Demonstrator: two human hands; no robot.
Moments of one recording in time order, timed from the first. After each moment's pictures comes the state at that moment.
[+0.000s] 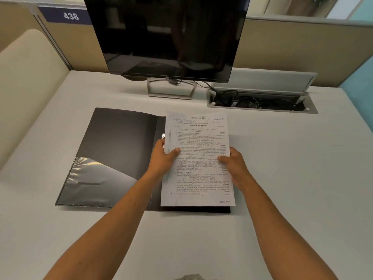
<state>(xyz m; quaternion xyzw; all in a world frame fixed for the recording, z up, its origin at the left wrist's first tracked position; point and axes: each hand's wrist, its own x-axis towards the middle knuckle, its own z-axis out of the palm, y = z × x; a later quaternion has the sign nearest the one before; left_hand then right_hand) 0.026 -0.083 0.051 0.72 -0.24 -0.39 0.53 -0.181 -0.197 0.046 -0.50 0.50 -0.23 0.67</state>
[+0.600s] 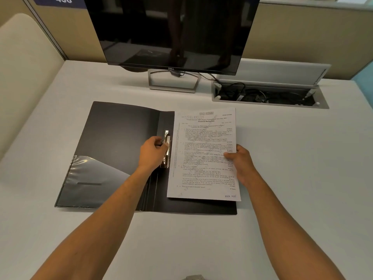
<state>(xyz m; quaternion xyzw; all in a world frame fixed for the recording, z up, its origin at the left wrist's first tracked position) 0.071 -0.088 0.028 0.82 -0.27 -0.29 0.41 -0.173 -0.215 0.026 -0.44 0.53 -0.23 0.68</state>
